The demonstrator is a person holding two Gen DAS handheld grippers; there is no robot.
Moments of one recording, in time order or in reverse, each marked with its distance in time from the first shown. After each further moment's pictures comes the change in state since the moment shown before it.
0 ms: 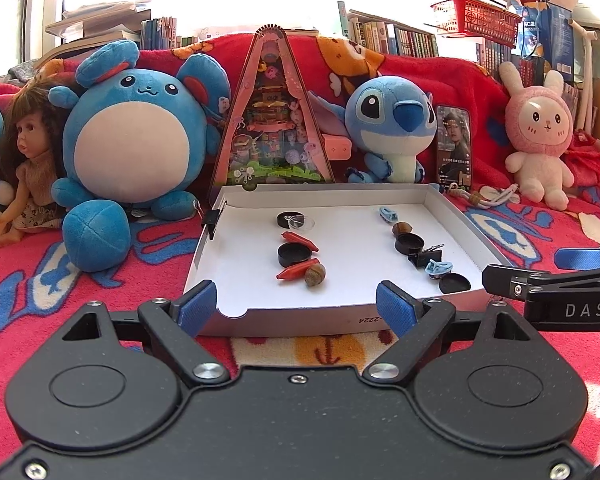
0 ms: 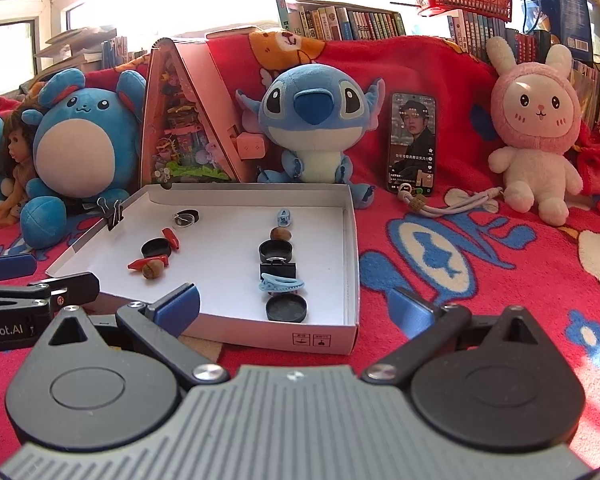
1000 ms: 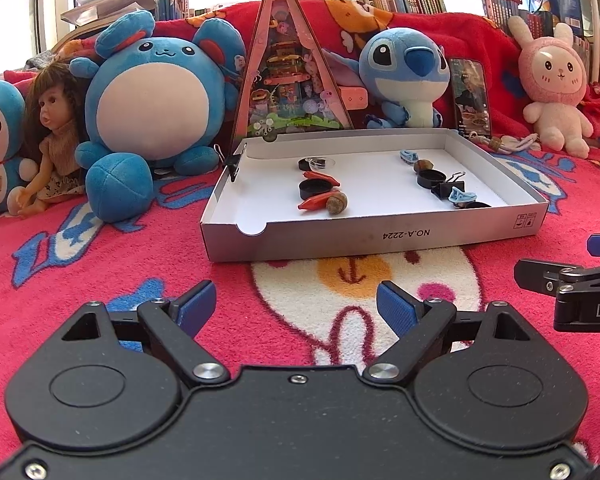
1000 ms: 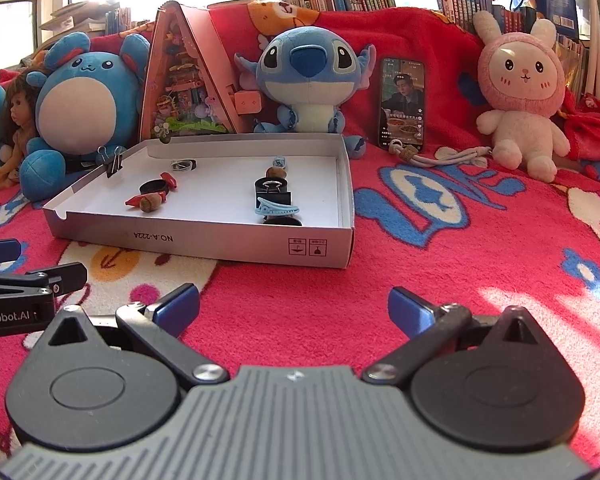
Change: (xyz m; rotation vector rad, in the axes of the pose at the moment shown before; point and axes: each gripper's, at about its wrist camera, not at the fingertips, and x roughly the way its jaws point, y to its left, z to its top) left arm 0.000 -0.004 -0.050 0.050 0.057 0.085; right arm -0.007 0.004 -0.053 -0.011 0.034 -0.024
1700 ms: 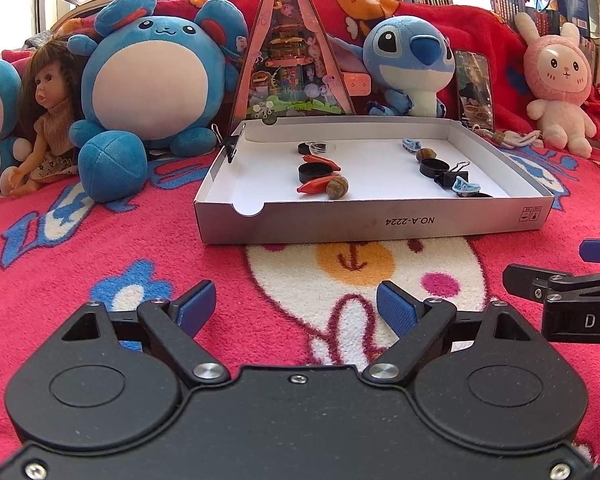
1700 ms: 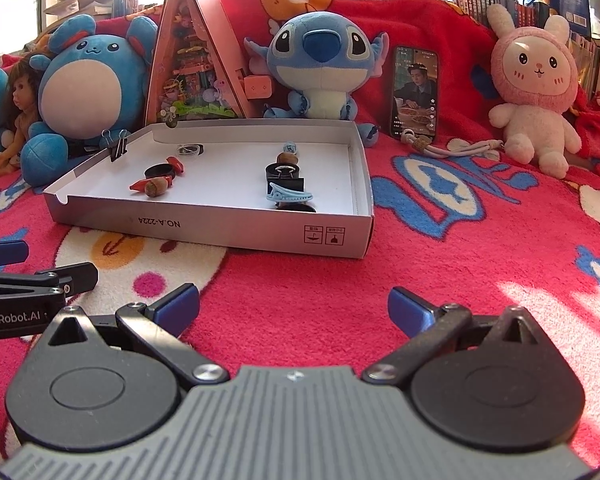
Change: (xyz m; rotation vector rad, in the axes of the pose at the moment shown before) left arm 0.012 0.003 -0.004 -0.031 0.033 -0.015; right arm 0.011 0.009 -0.002 -0.019 0.031 0.007
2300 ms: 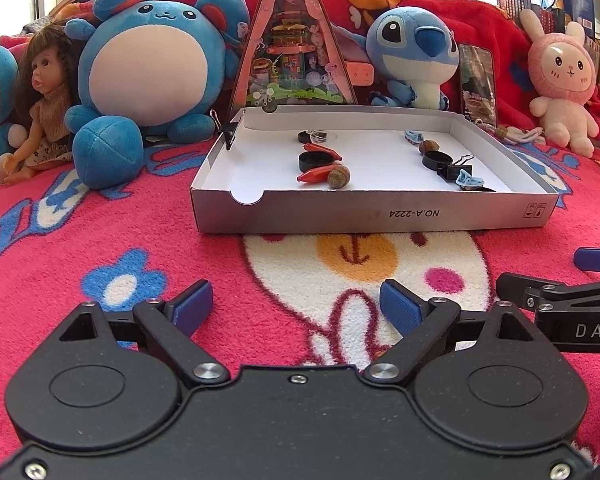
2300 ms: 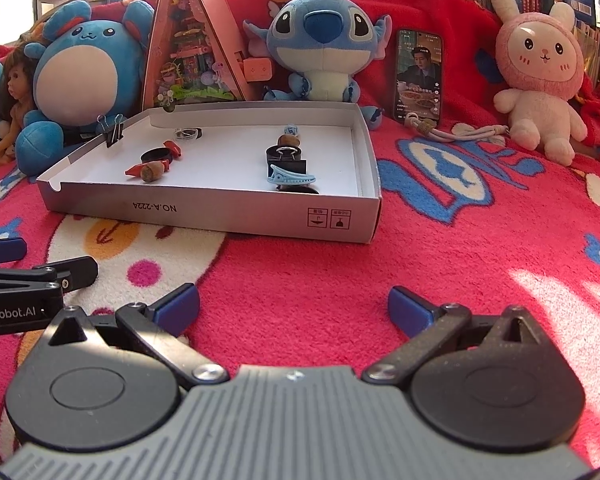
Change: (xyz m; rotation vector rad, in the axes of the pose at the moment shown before) left arm 0.008 0.003 0.001 -0.022 0.031 -0.011; right arm 0.011 0.002 -0.004 0.002 0.042 0.004
